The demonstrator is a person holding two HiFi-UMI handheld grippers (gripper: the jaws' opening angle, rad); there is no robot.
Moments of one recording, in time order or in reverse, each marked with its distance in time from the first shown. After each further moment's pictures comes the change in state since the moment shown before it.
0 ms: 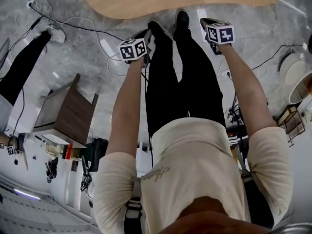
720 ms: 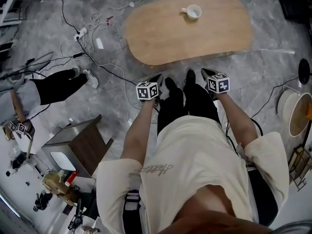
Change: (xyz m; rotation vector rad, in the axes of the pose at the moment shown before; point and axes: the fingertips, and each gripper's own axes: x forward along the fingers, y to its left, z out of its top) left arm -0.222 -0.134 0.053 0.186 -0.209 -0.056; right arm -0.240 0.153 0.033 -0.060 -0.329 0.061
